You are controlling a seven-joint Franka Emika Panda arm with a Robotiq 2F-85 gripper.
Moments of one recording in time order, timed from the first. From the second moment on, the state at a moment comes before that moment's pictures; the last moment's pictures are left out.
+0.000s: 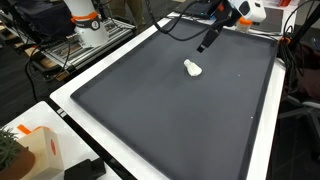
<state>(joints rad) 0.15 0.72 0.03 -1.32 -0.08 1.64 0.06</state>
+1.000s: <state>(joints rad) 0.07 0.45 0.03 -1.84 -0.02 2.12 0.01</state>
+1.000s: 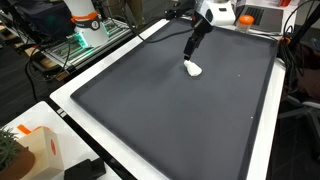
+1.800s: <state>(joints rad) 0.03 0.39 0.03 -1.99 -0.01 2.37 -0.05</state>
